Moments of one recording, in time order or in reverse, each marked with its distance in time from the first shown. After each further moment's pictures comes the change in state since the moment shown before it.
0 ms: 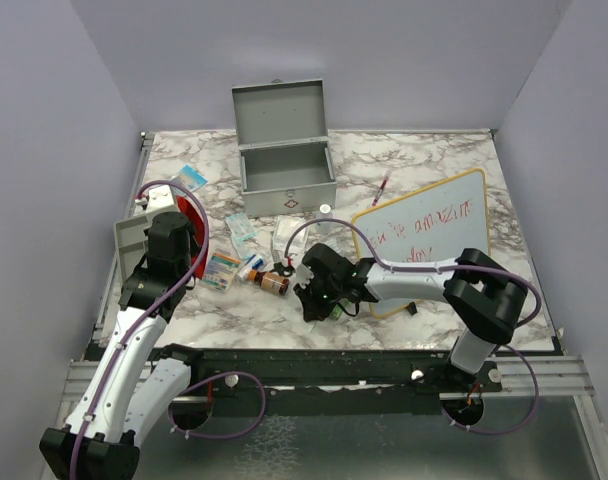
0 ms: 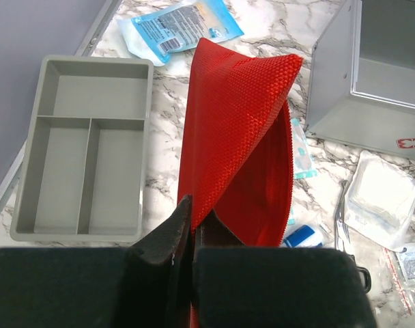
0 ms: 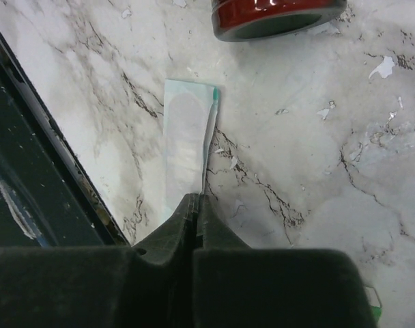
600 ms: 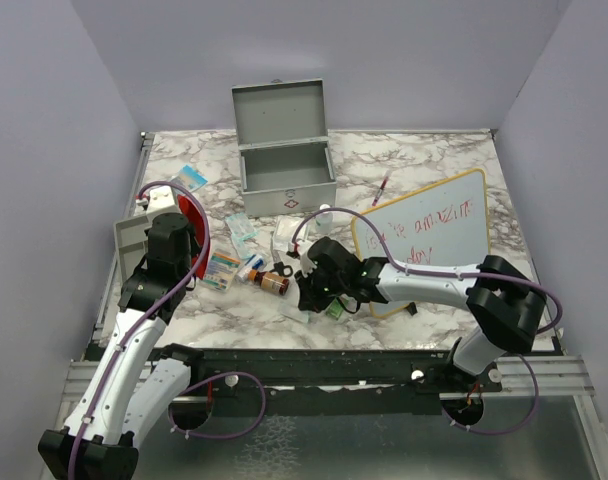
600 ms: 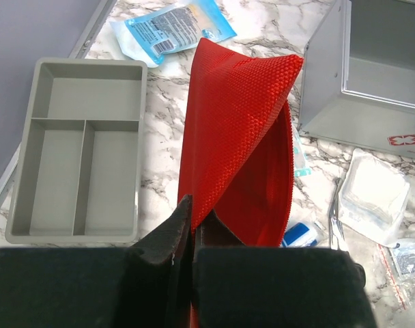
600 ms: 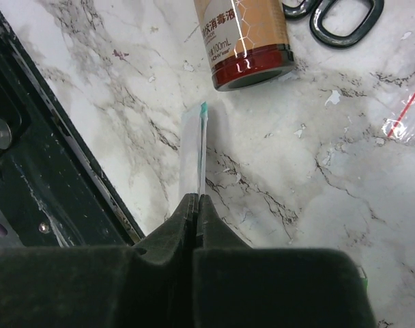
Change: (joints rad) left arm -0.013 -0.012 0.000 0.000 0.007 0.000; right arm 0.003 -0.111 -0.029 0.076 0.064 0.156
